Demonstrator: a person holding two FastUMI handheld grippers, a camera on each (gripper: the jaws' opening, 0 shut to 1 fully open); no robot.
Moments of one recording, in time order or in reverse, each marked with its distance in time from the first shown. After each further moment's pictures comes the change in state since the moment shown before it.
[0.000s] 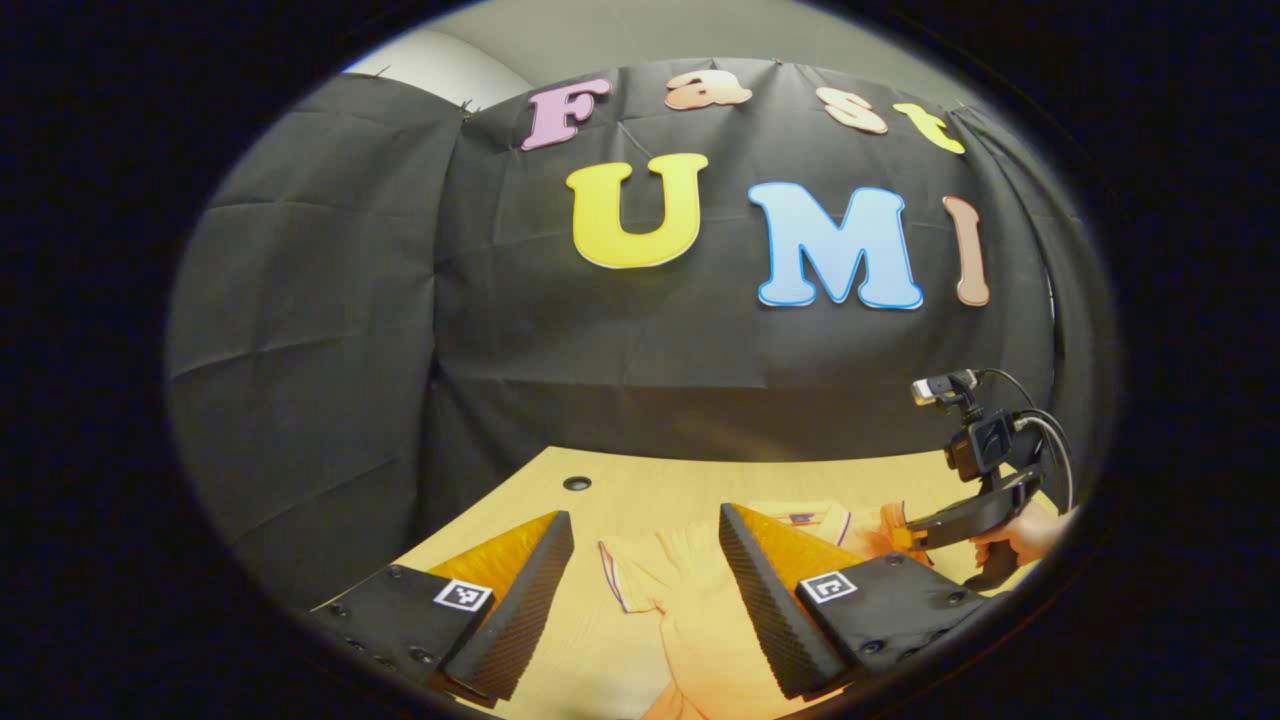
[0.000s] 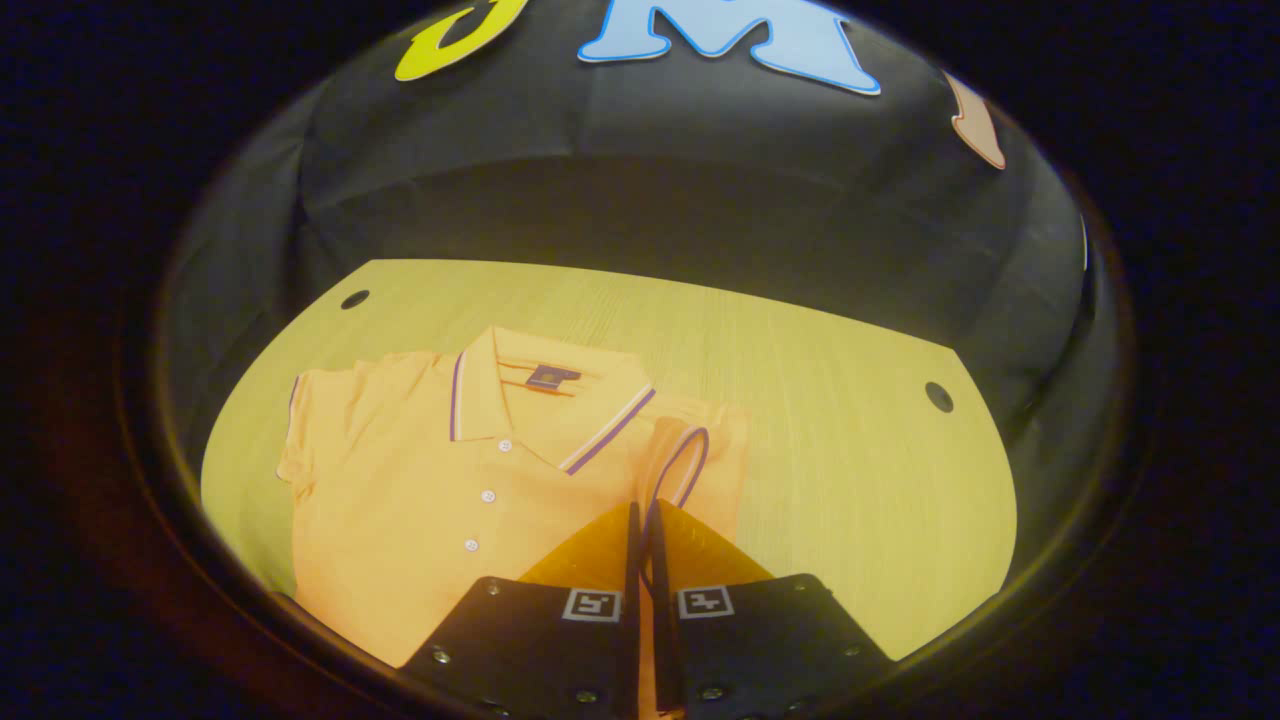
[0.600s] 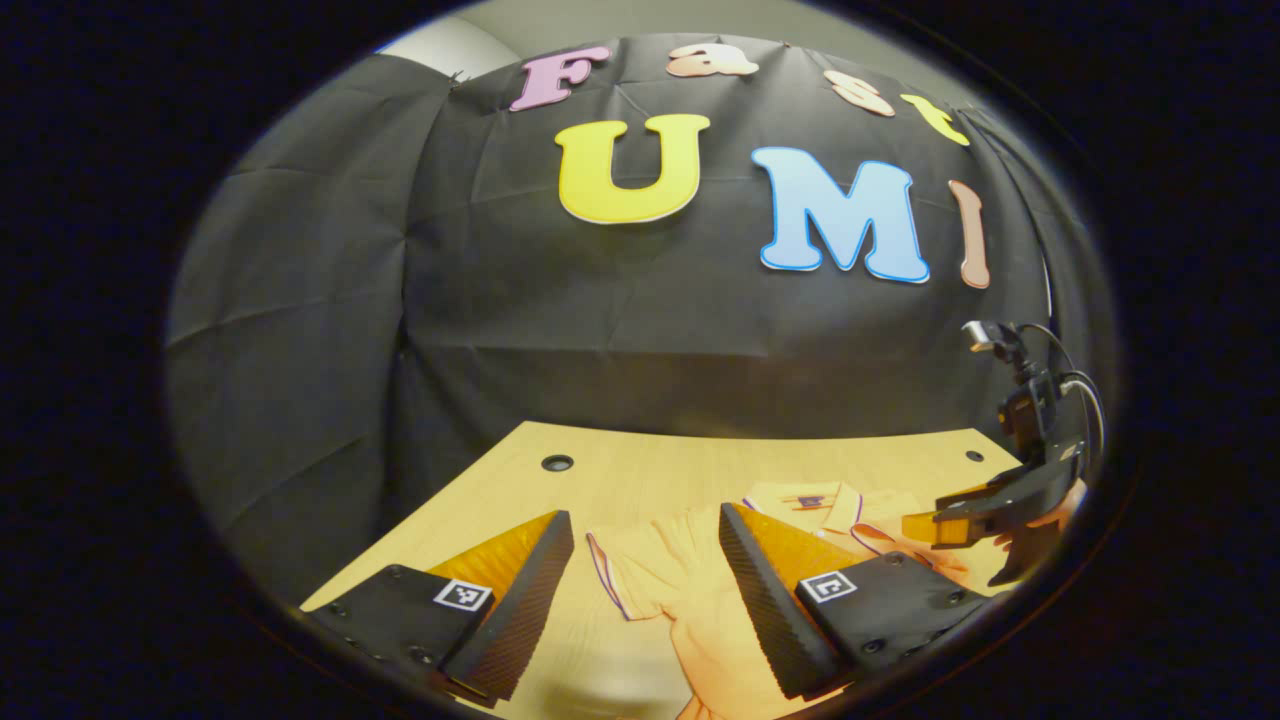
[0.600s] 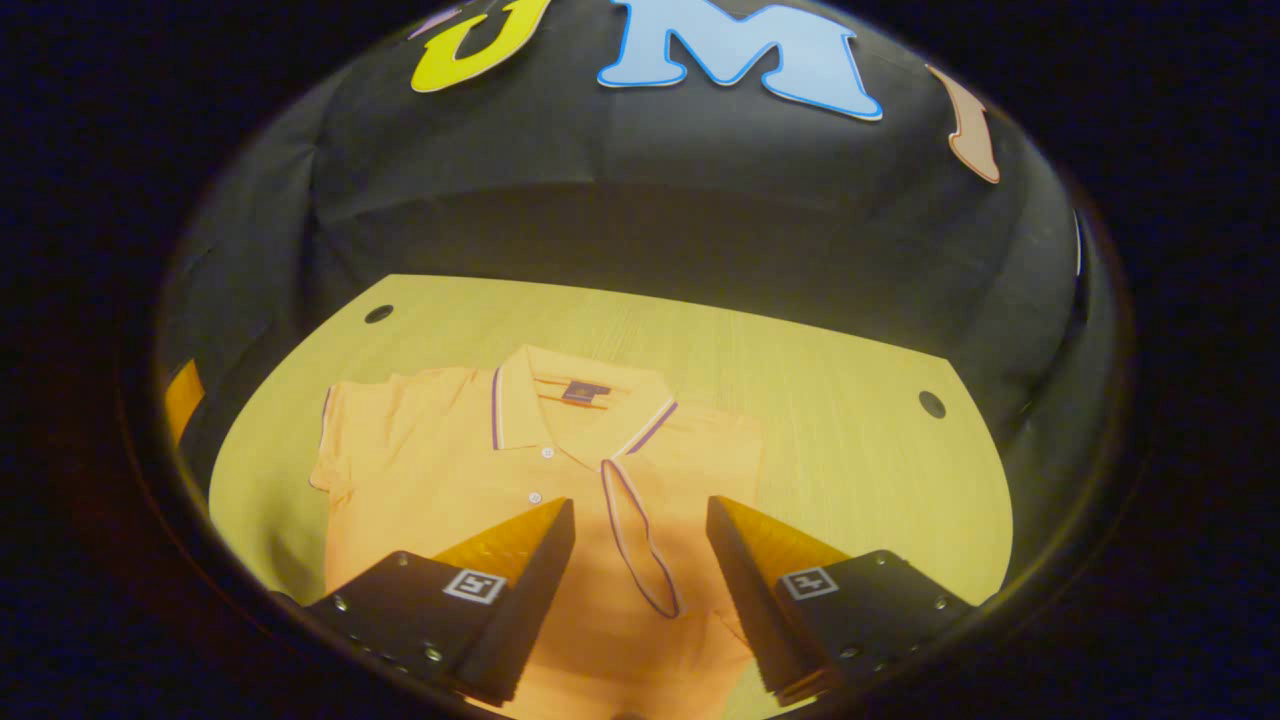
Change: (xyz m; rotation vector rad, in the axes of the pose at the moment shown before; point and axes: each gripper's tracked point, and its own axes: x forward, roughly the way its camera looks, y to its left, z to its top) left arm 0.065 0.019 -0.046 -0.043 0.092 -0.047; right arm -0.041 0.020 0.009 -0.005 -0.066 0.002
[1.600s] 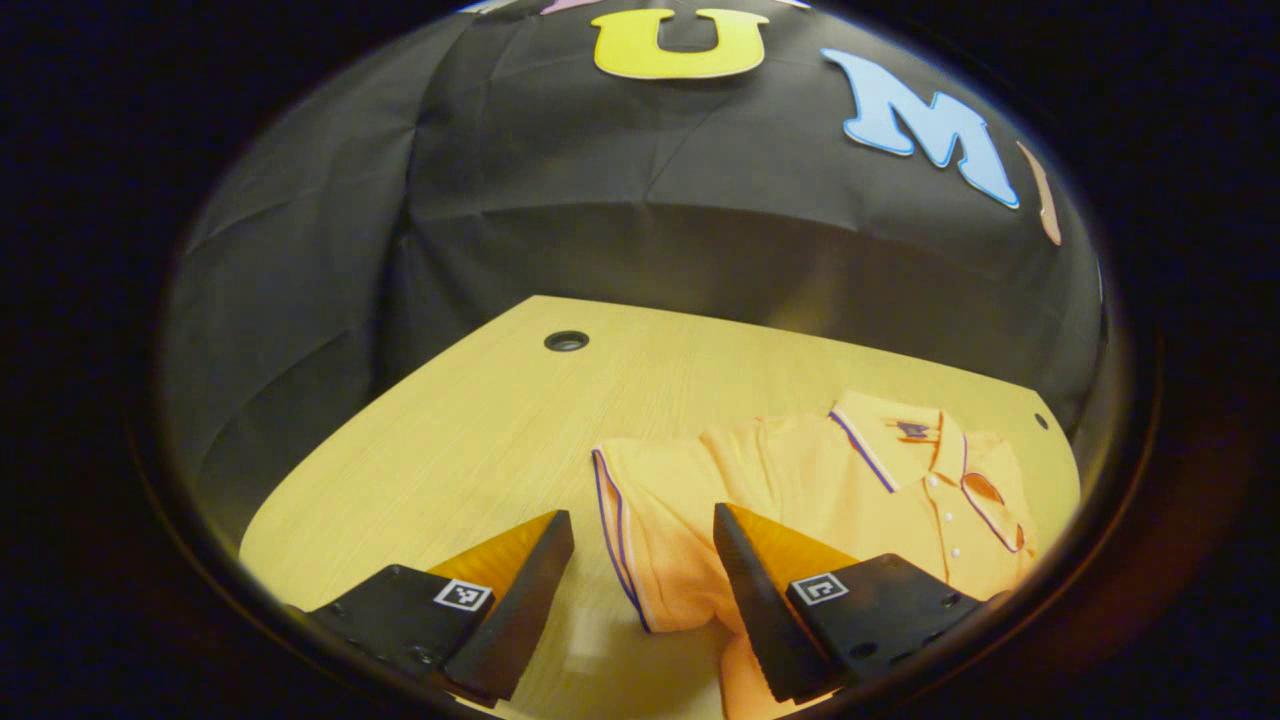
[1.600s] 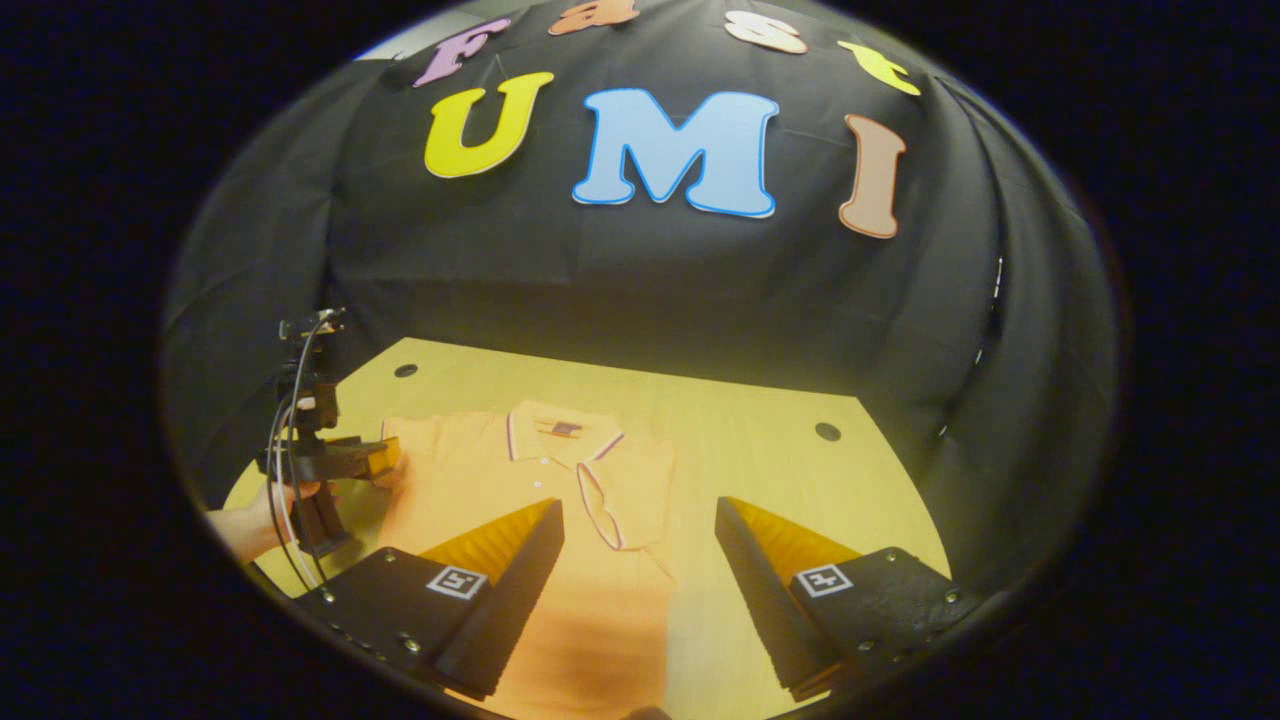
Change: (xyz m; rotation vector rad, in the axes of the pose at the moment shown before) left arm 0.140 0.036 -0.135 -0.070 0.299 0.083; right arm -0.167 -0.039 -0.012 0.042 -0.196 -0.092
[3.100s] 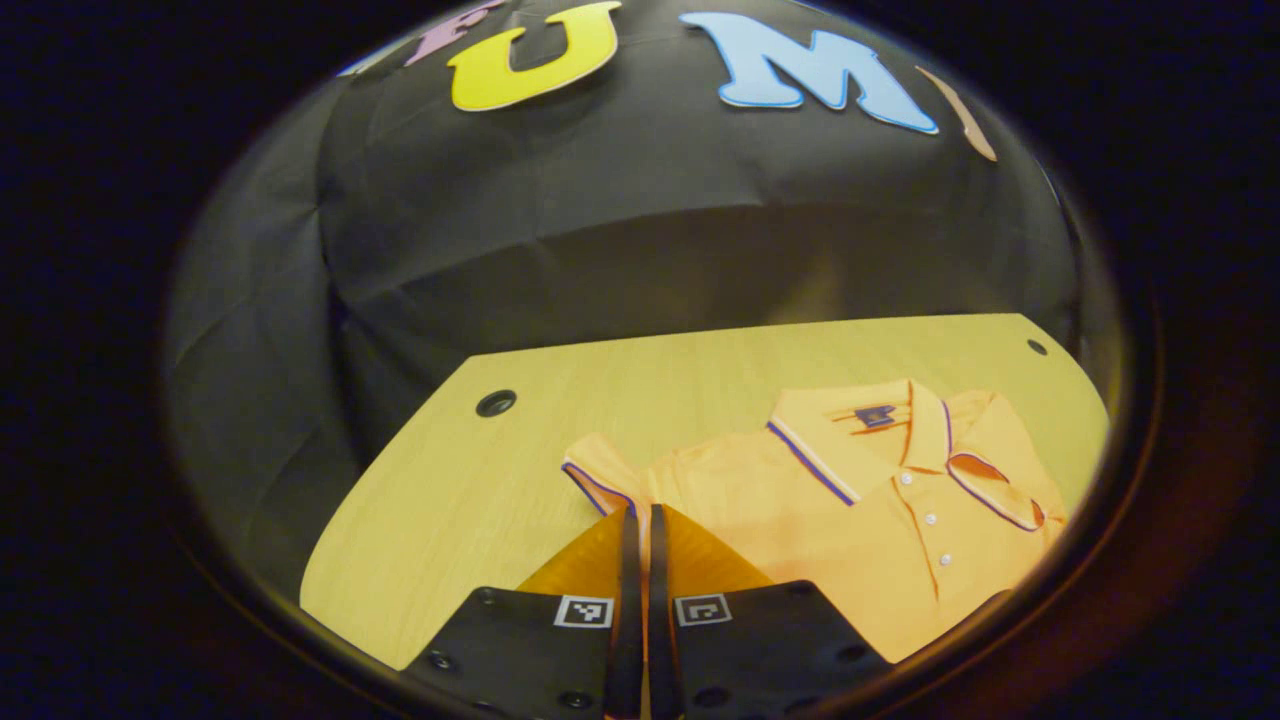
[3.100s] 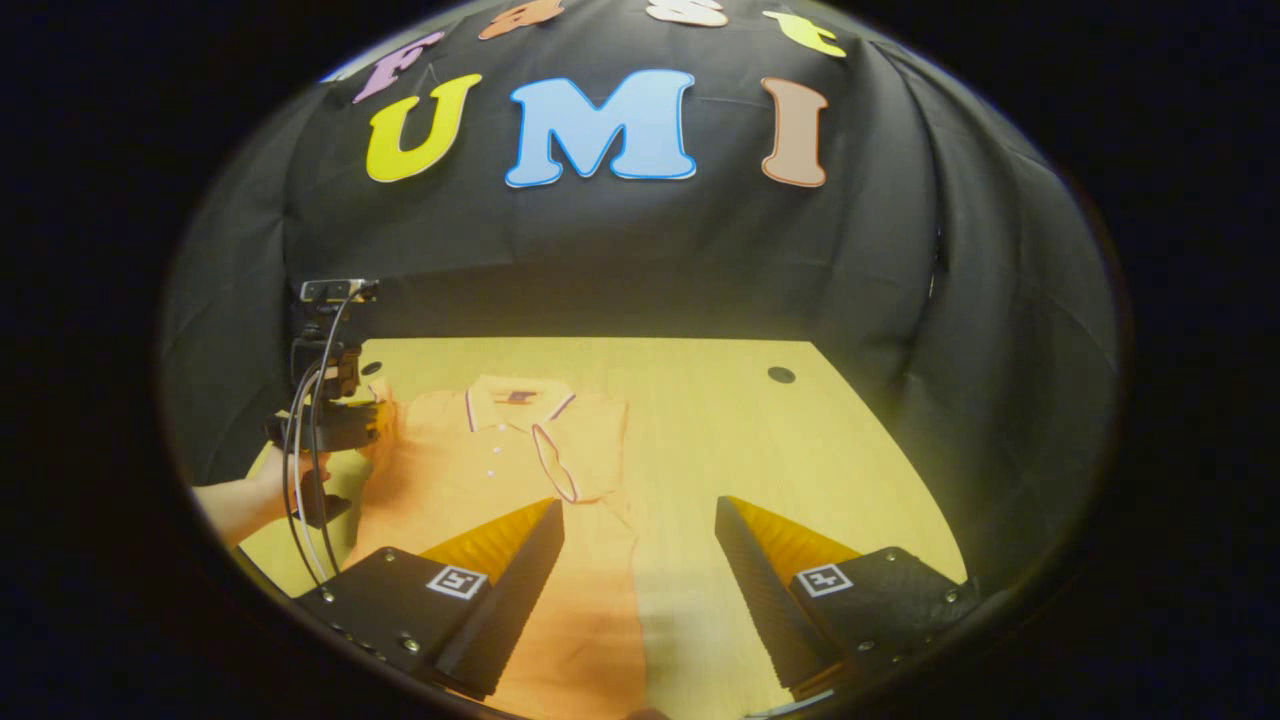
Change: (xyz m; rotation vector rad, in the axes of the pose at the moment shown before) left arm 0.000 -0.098 0.033 0.325 -0.050 -0.061; right arm -0.019 -0.040 -0.048 0.124 0.055 -0.083
